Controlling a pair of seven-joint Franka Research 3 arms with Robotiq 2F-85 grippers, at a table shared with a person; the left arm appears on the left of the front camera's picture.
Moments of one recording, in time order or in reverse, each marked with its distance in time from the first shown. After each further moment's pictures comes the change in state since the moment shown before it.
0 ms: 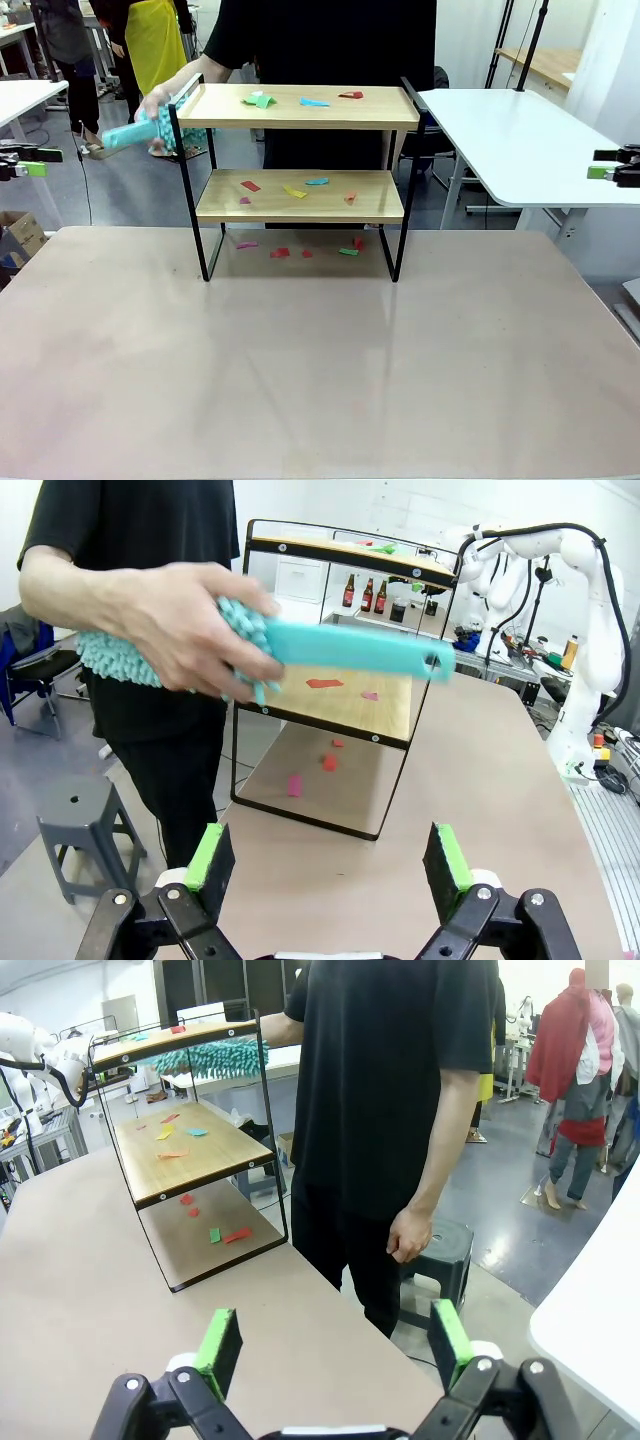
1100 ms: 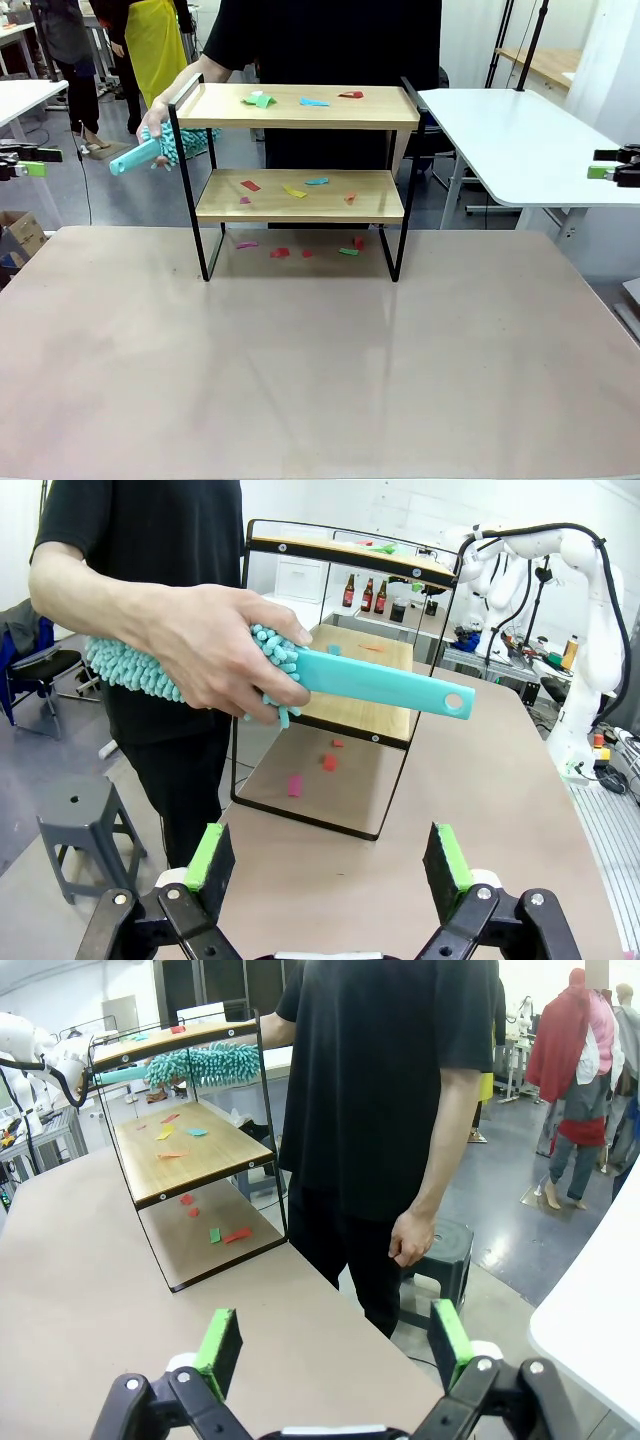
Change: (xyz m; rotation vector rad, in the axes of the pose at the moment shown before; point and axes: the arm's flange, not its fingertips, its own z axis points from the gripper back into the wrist) left arm 0.000 0.000 0.000 0.000 0.000 0.000; right arm 0.000 0.000 0.000 0.000 0.000 0.000
